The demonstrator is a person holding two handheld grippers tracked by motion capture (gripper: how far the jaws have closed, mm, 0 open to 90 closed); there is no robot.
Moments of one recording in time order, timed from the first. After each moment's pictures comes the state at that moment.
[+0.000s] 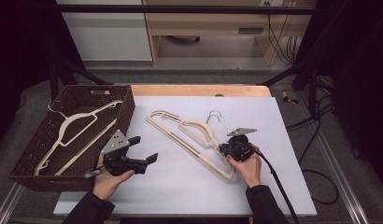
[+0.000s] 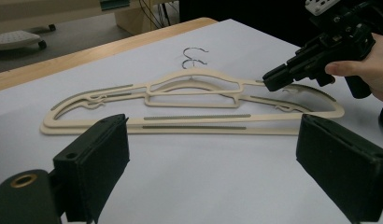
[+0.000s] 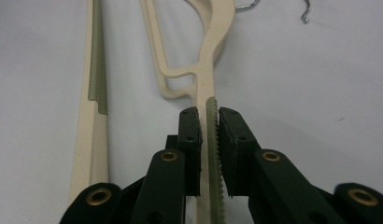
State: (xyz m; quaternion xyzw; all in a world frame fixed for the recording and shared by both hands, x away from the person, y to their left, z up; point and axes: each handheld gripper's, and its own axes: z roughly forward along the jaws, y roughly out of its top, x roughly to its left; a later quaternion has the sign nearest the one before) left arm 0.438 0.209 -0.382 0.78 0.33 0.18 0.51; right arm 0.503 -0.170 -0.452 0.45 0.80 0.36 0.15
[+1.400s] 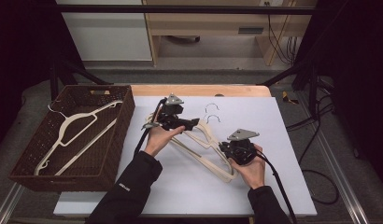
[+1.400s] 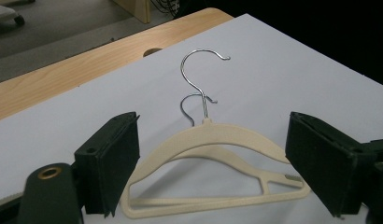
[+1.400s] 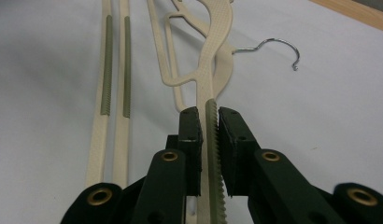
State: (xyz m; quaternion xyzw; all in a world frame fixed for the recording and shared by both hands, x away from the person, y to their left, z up) left arm 0.575 0.083 -0.381 0.80 0.35 0.15 0.46; right arm 0.479 -0.168 -0.427 0.38 0.82 0.38 0.20
